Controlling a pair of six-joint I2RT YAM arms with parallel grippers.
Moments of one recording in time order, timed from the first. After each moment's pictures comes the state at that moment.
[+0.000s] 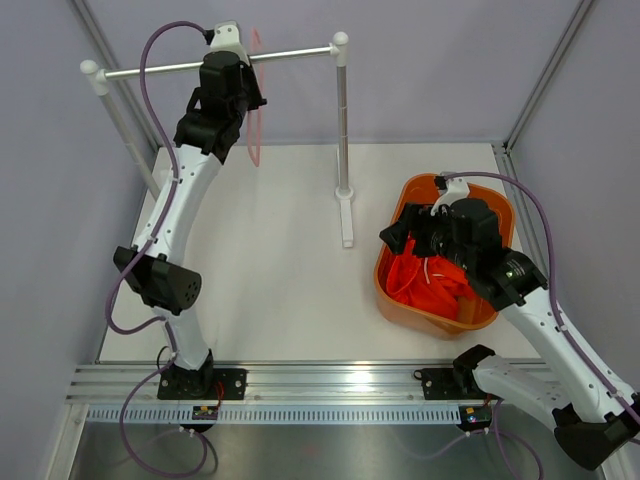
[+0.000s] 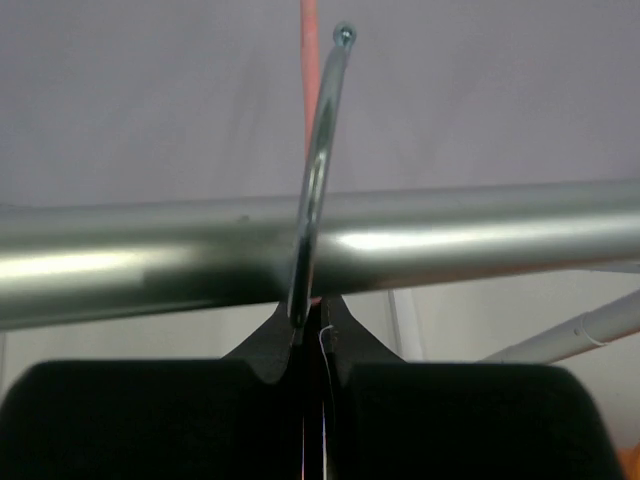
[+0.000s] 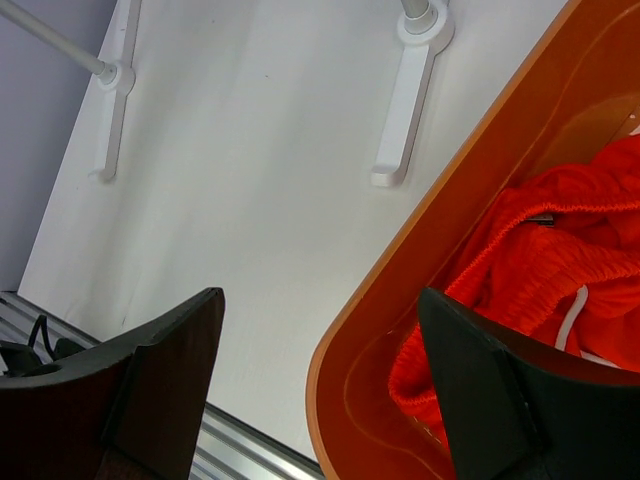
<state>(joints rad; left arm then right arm) -0.34 1.83 2.17 -0.51 -0.28 -0.24 0.53 0.91 1.05 -0.58 -0.02 0.47</state>
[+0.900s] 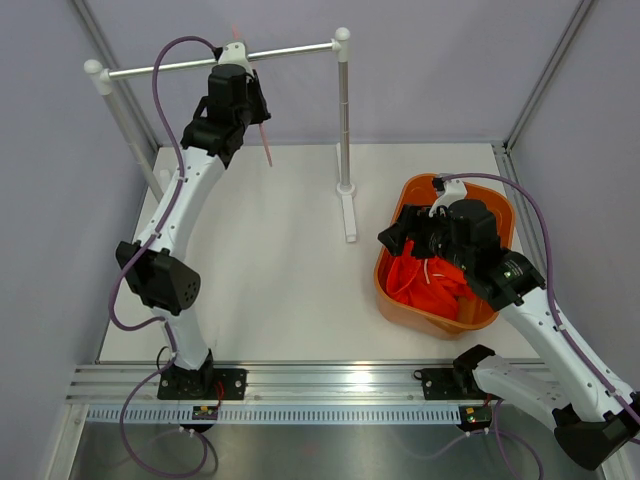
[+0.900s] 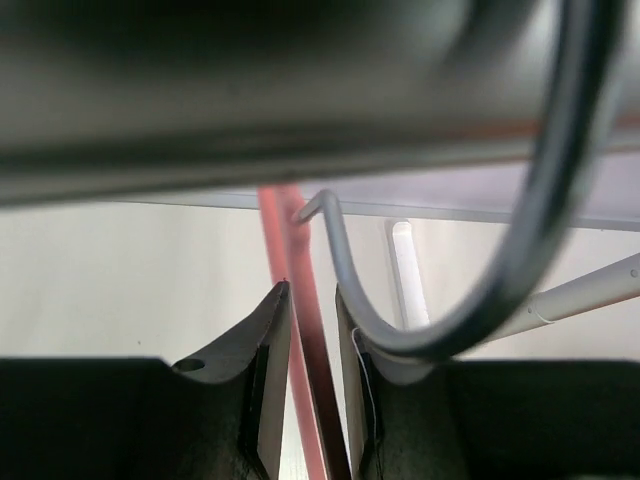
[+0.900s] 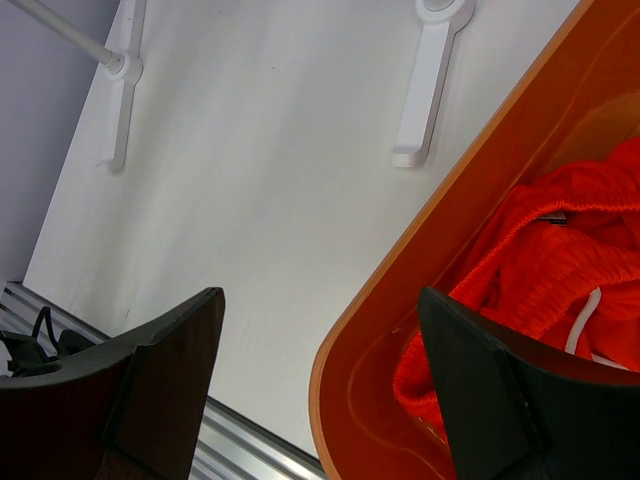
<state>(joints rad) -0.31 1.85 2.07 -0.49 -0.21 -0.29 0.53 0.91 1.04 -0.56 -0.05 0.47</state>
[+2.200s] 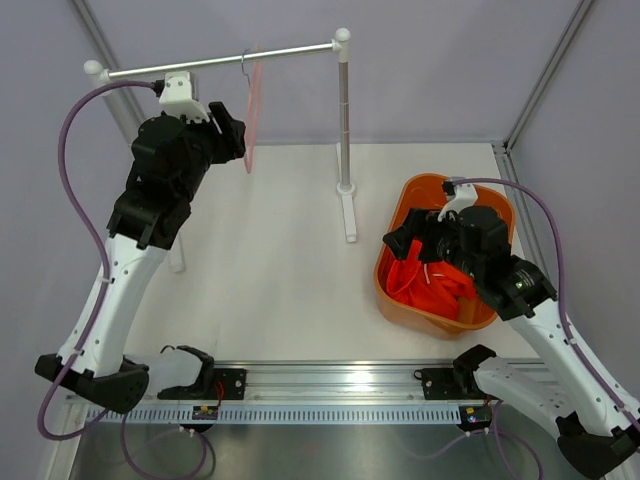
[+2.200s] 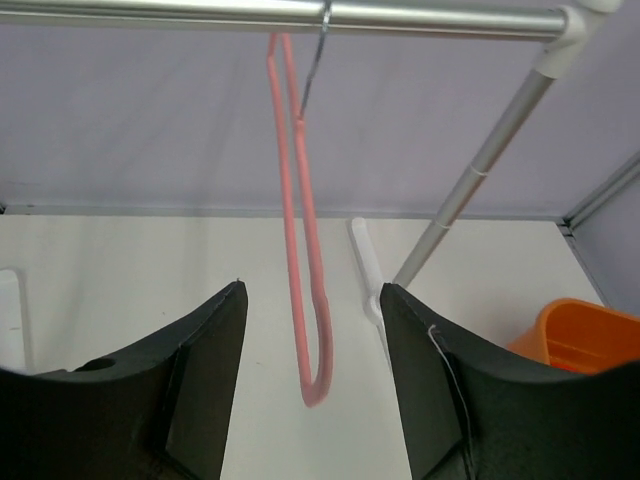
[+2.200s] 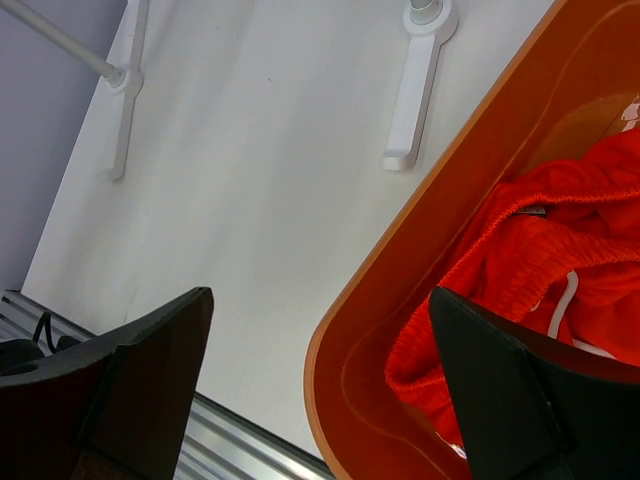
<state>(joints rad) -0.38 1.25 1.65 -0.47 -0.21 -0.25 0.53 0.85 1.03 -0.59 -0.02 0.47</state>
